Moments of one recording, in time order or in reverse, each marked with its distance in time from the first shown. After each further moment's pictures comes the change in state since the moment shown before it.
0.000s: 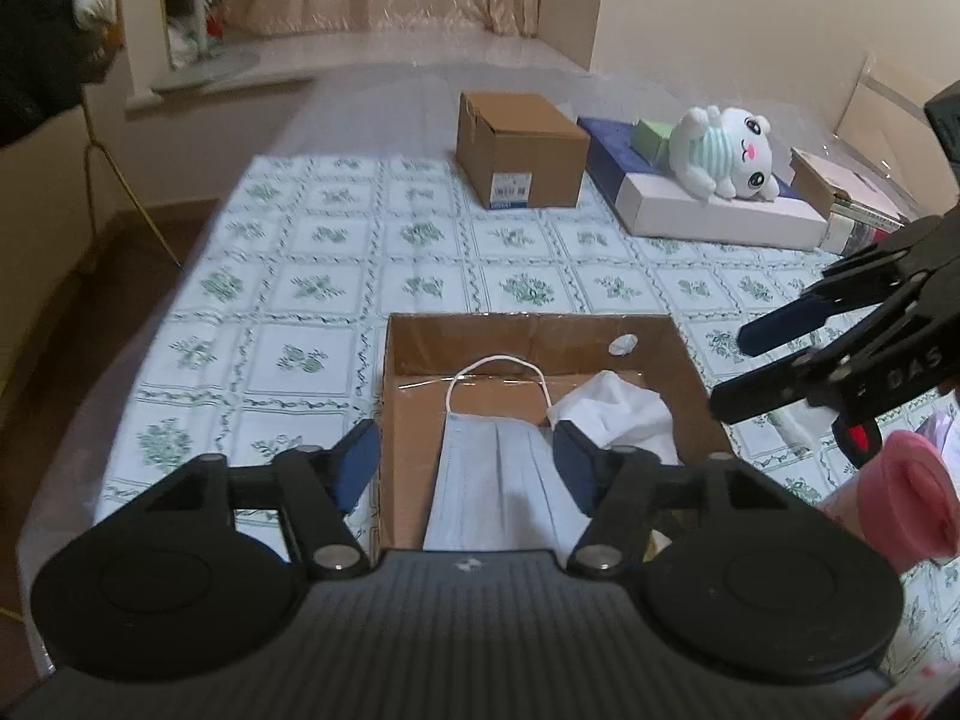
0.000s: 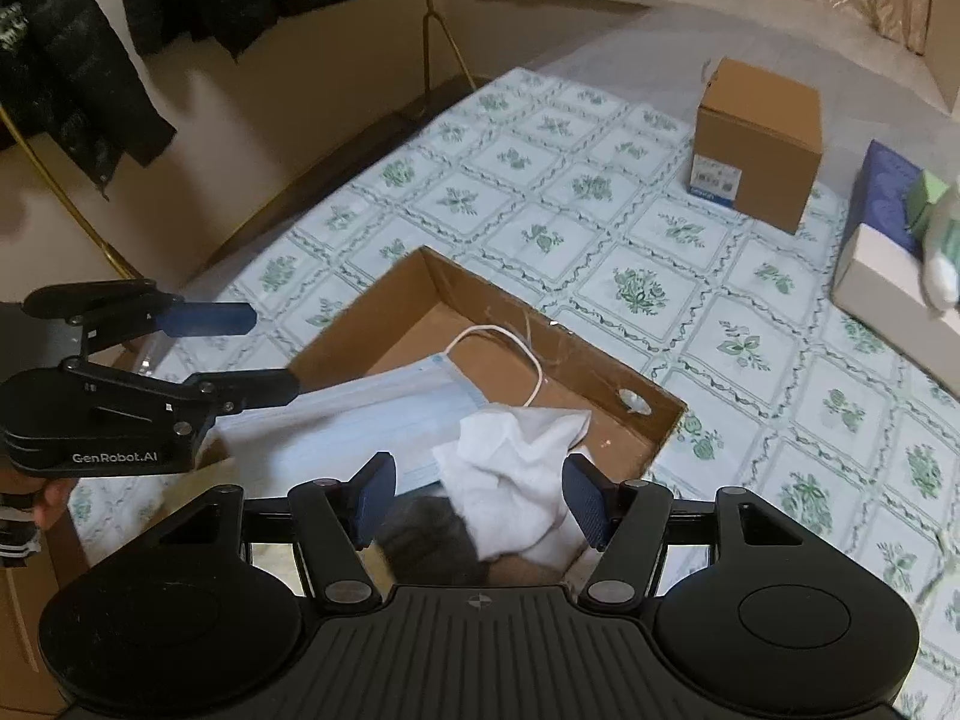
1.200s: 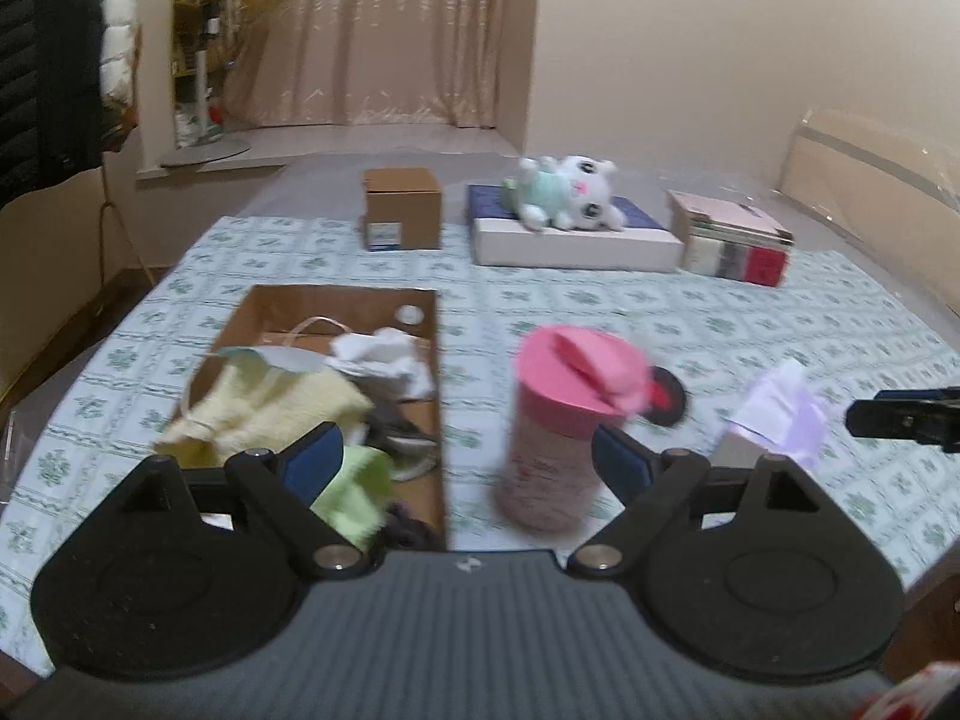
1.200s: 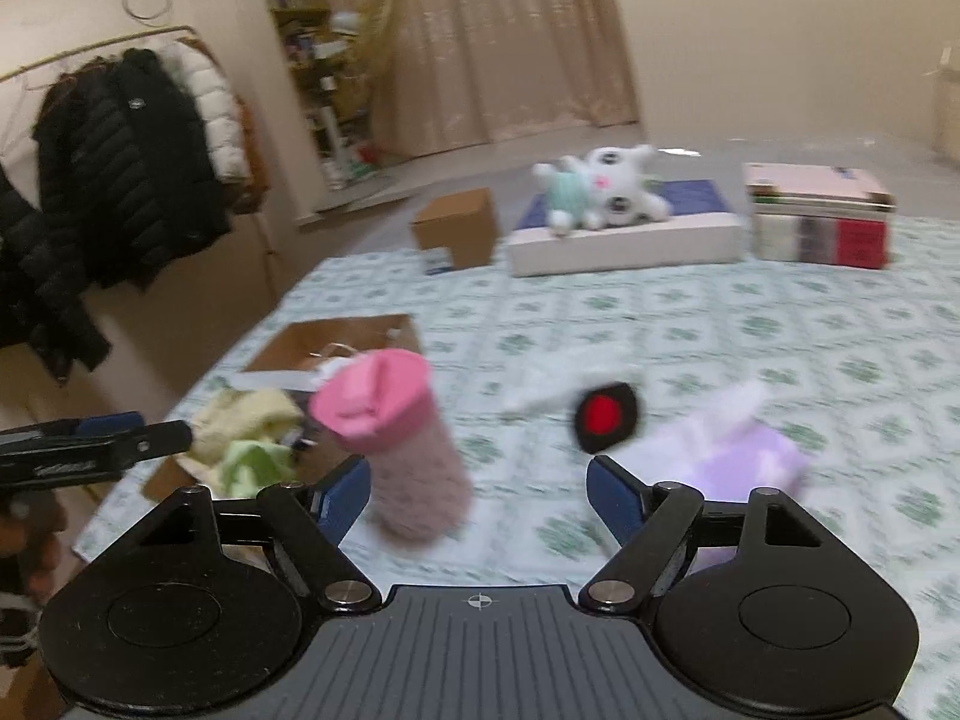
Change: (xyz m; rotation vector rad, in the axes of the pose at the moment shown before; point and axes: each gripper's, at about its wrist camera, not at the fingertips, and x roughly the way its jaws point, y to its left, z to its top) left arm -0.144 -0.203 -0.131 -0.003 -0.207 -0.003; right arm -0.230 -0.009 -0.321 0.351 -0.478 -0.276
